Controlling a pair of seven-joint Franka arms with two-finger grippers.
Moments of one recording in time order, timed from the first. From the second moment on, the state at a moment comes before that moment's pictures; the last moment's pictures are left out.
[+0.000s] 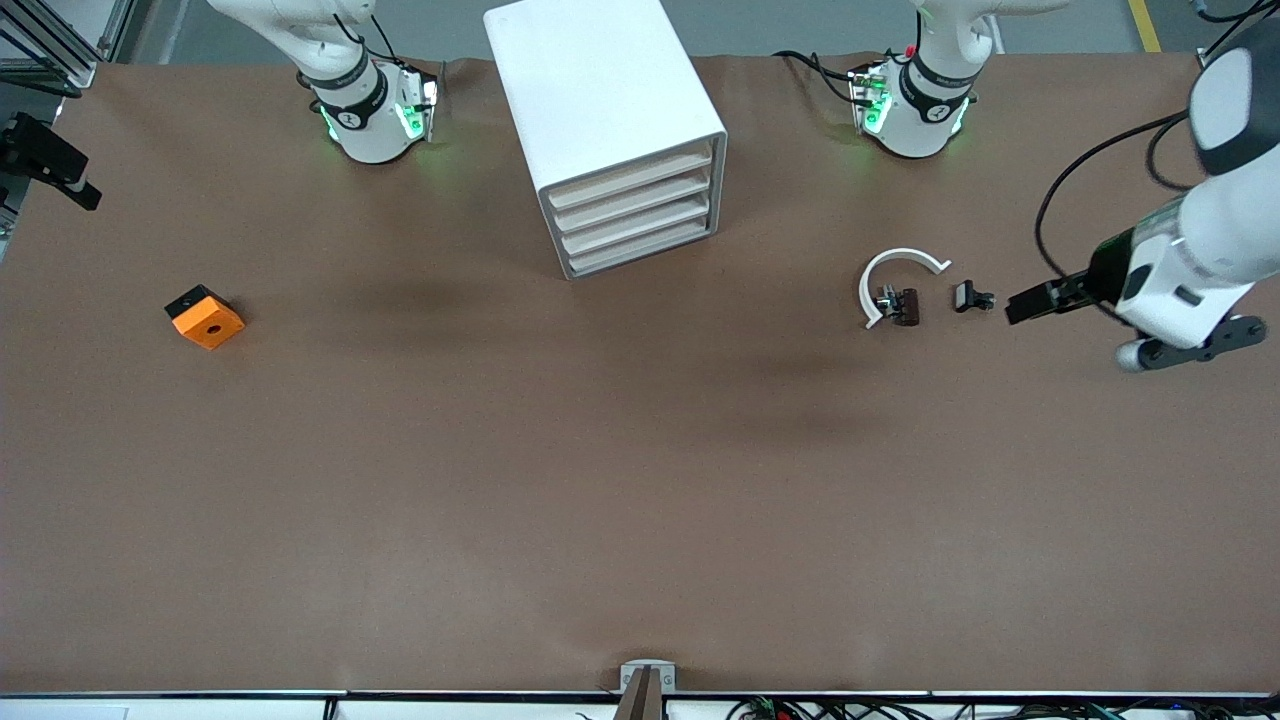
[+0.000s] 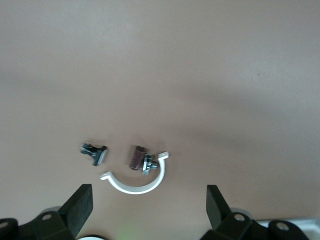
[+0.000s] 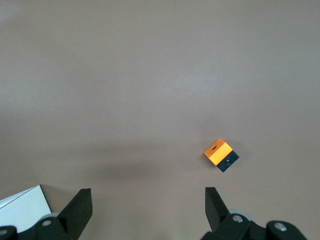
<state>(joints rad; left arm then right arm) -0.02 0.14 -0.10 -1.65 -0.07 1.65 -0.43 -0.10 -0.18 0.01 -1.63 0.01 1.52 -0.04</state>
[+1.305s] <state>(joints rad) -0.10 0.44 -0.33 -1.74 -0.35 1.61 -1.65 -0.10 -0.15 0.00 -1.60 0.01 1.49 -0.04</state>
